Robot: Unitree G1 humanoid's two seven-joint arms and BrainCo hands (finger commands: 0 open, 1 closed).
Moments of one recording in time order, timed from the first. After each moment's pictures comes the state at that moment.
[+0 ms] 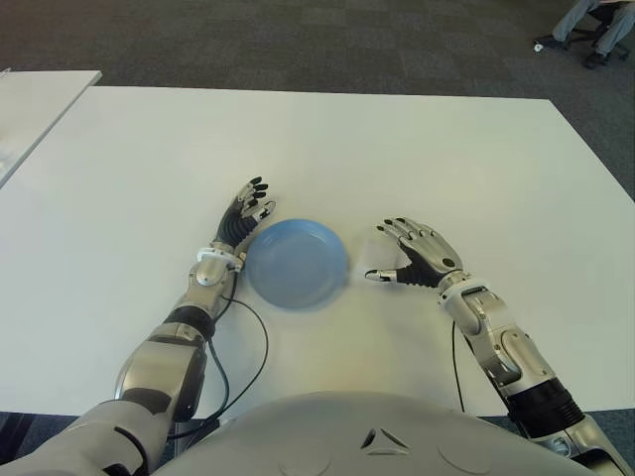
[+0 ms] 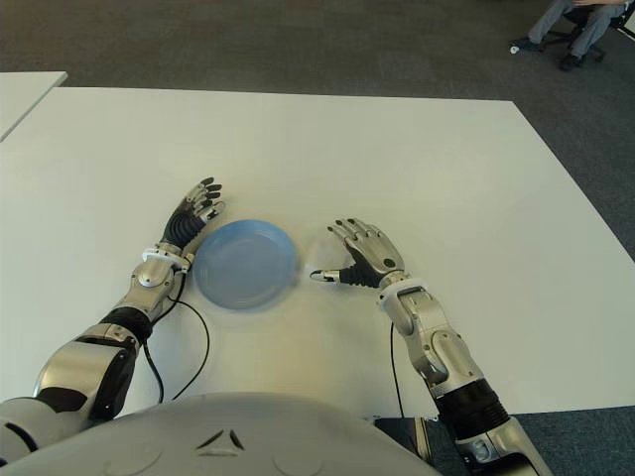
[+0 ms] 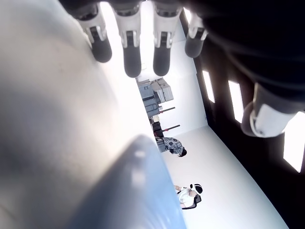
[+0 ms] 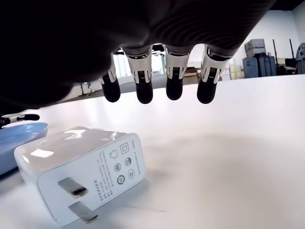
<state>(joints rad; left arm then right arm) -0.35 0.19 -0.04 1.15 0.09 -0.73 -0.04 0.11 -0.54 0.33 -0.15 -0.95 -0.01 0.09</state>
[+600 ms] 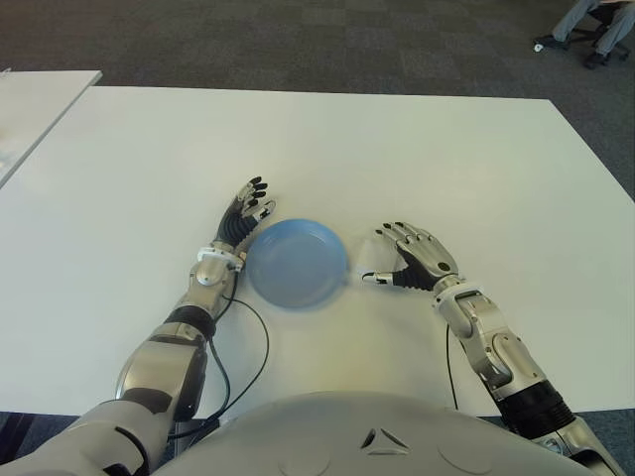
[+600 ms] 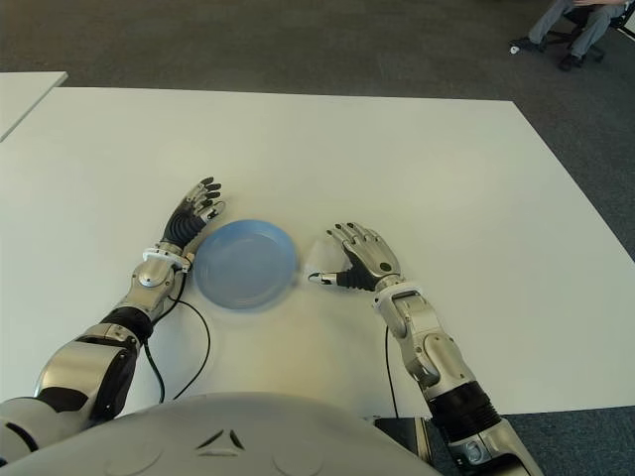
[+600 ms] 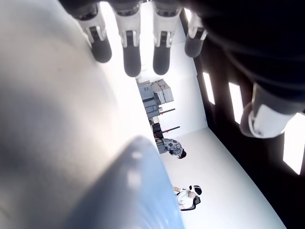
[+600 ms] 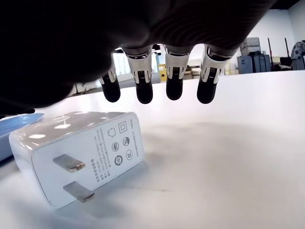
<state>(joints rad) -0.35 0.19 -0.04 1.15 0.09 -0.72 -0.04 0.11 -0.51 0.35 -0.11 -0.98 0.01 0.06</state>
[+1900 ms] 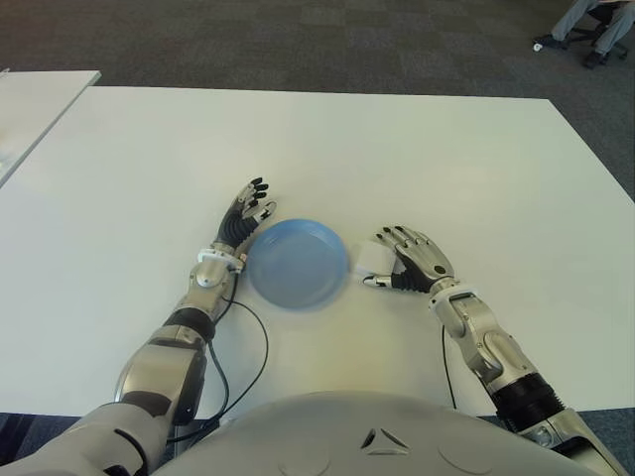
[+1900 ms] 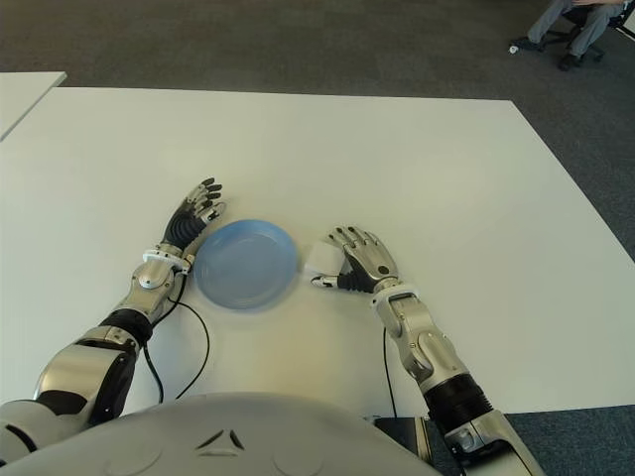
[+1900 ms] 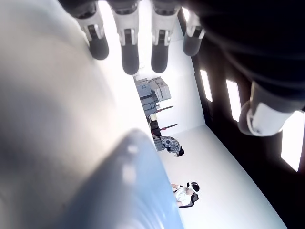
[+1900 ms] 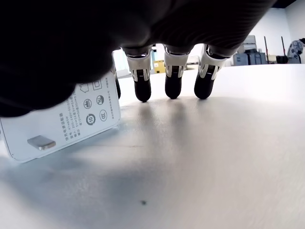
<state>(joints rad) -0.33 0.19 -0.05 1.12 0.09 -0.74 -0.04 0.07 -0.51 0.40 0.04 -0.99 0.00 -0.03</state>
